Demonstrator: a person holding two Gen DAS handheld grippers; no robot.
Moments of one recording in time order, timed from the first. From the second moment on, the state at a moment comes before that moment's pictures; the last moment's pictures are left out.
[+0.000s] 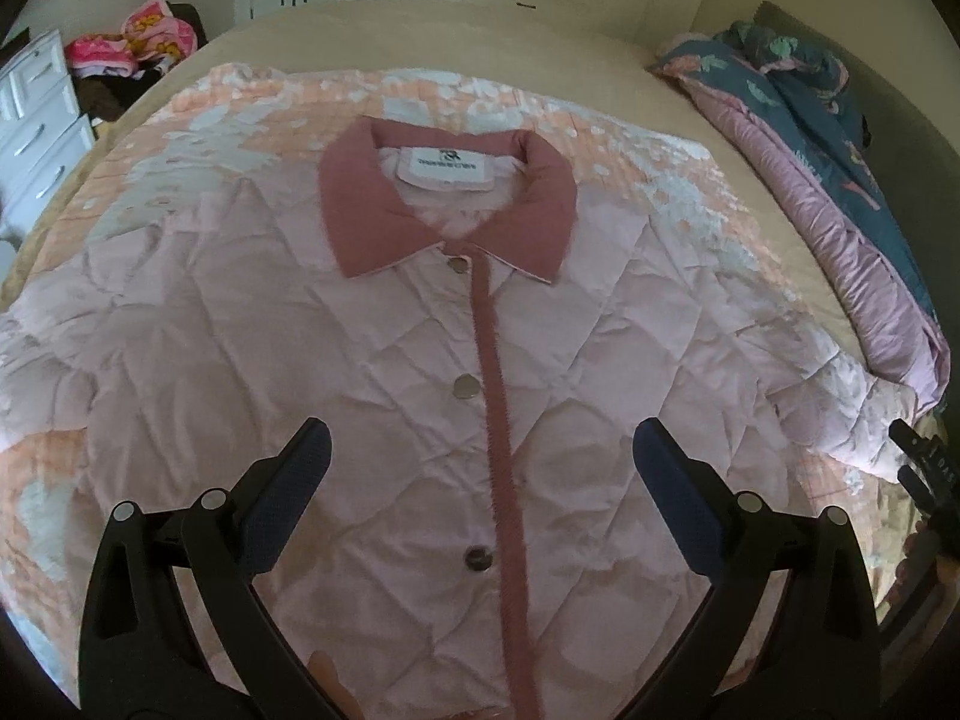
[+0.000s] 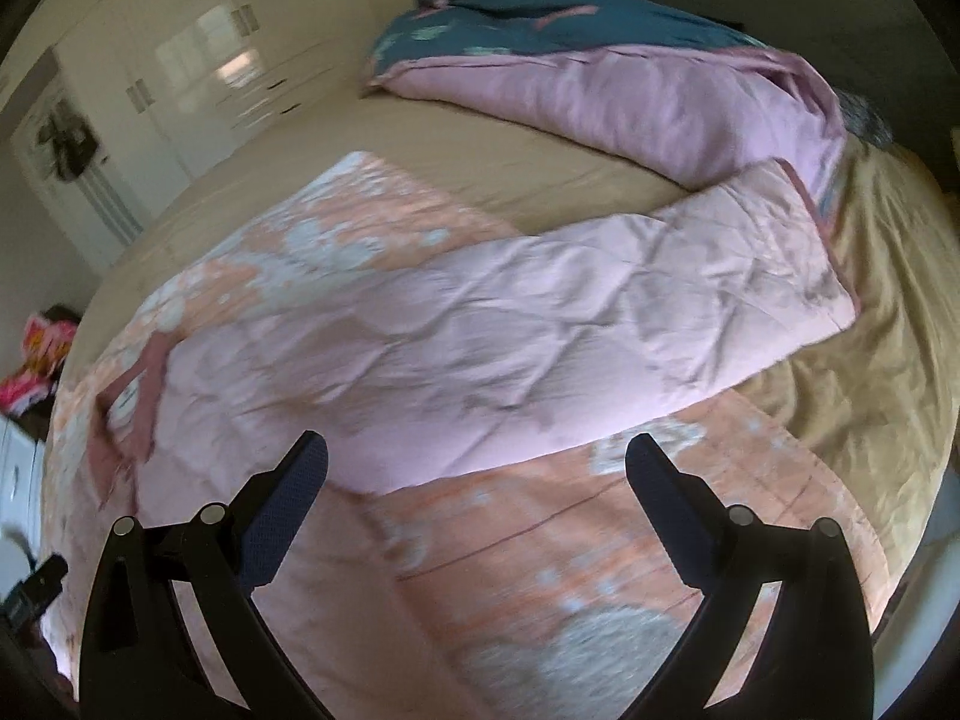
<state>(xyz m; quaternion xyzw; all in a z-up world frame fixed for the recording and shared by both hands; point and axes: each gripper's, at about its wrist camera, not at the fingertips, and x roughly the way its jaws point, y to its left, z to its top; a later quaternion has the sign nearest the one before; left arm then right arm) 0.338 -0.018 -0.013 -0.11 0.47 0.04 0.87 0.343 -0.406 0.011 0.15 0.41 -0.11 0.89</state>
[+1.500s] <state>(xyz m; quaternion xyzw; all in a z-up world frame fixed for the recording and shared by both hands) 0.384 -0.034 -0.024 -0.10 0.49 0.07 0.86 0.374 -0.577 0.030 0.28 0.26 -0.15 0.91</state>
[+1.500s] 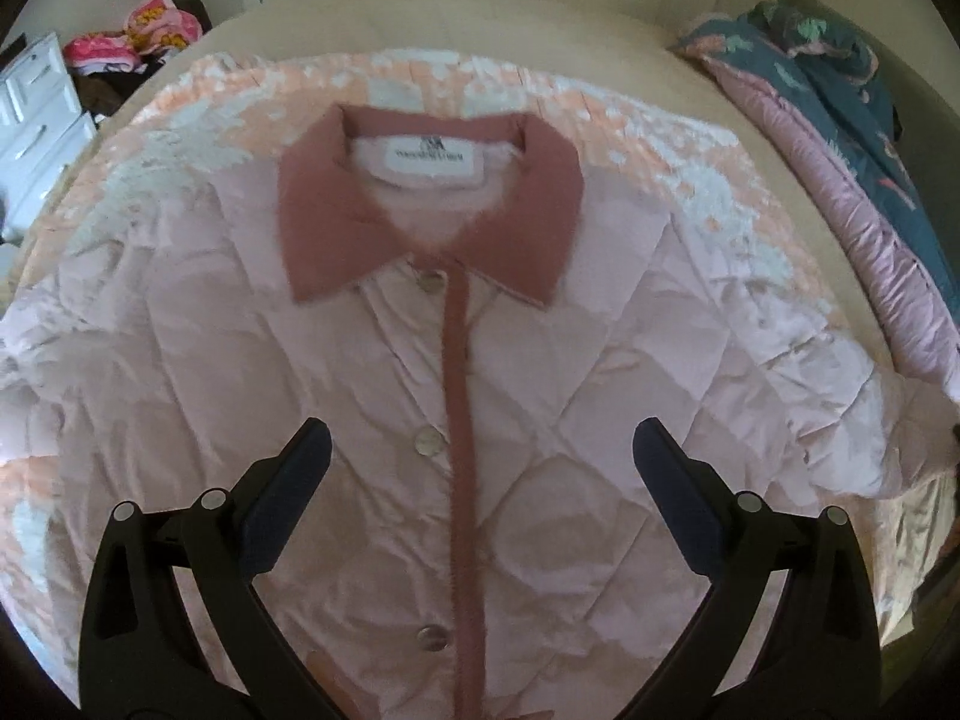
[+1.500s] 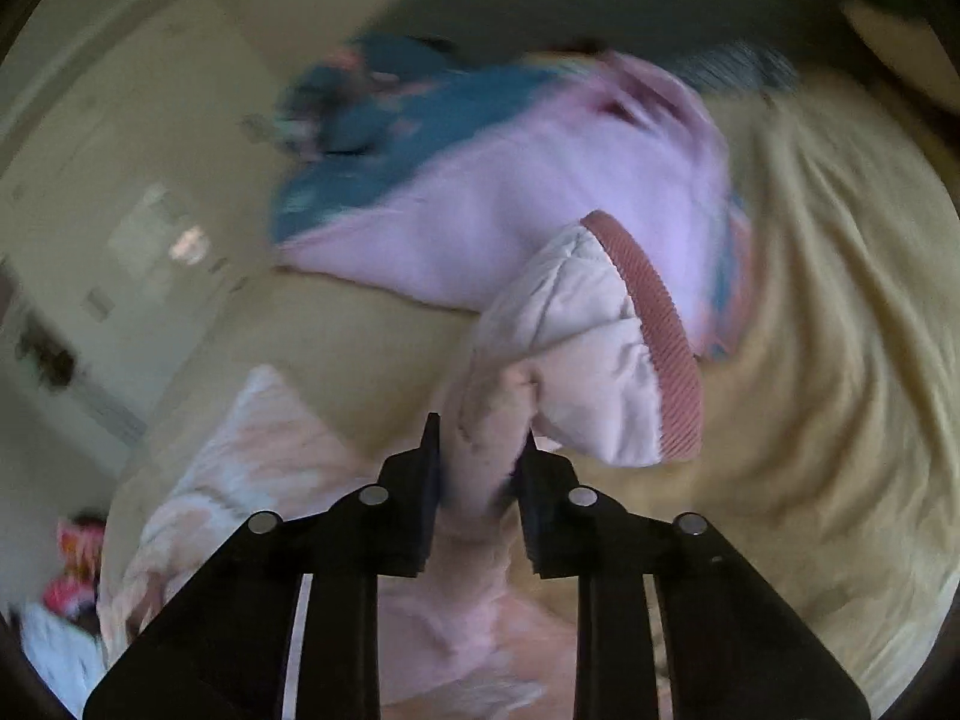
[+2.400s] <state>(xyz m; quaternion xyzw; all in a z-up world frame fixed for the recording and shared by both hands) 0.325 0.064 0.064 -0.14 0.42 0.08 0.89 0.368 -0.348 0.186 0.13 0.19 0.06 0.97</state>
